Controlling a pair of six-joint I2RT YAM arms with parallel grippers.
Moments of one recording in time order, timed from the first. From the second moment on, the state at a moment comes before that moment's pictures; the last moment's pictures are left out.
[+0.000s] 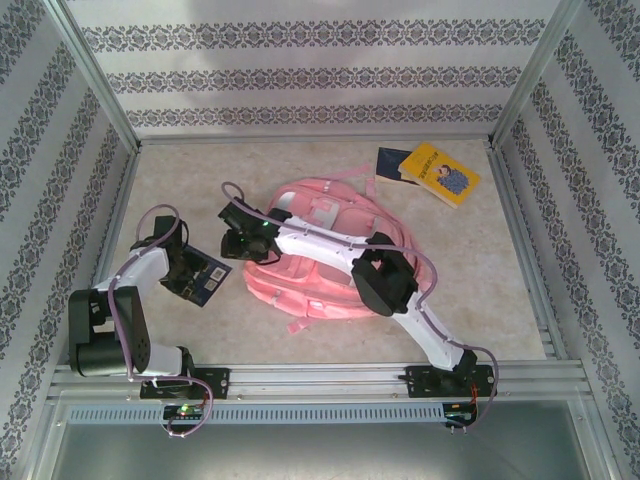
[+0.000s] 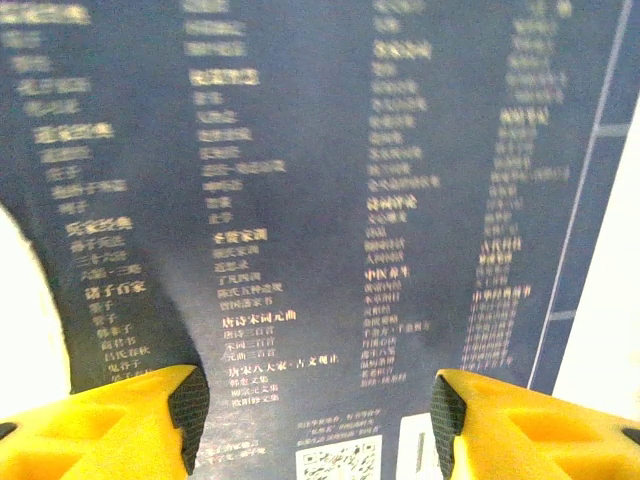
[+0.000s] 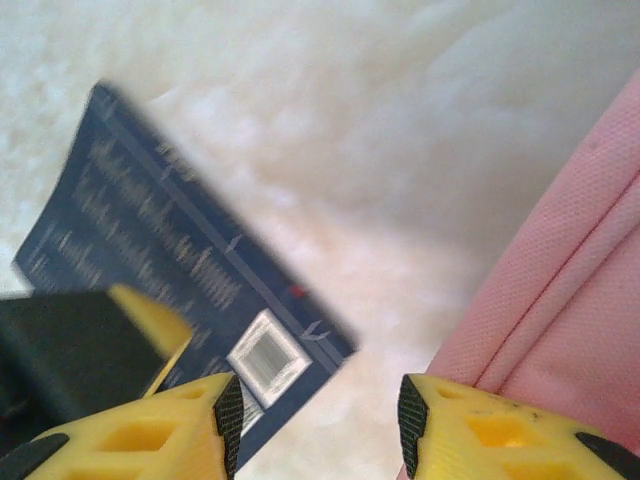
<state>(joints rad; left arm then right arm) 0.13 1.39 0.71 -0.65 0.10 -0.96 0.96 2.36 2.05 -0.69 -0.05 0.94</state>
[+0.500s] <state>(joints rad) -0.24 1.56 0.85 -0.64 0.10 -0.85 0.77 2.17 1.82 -0.67 0.05 0.74</state>
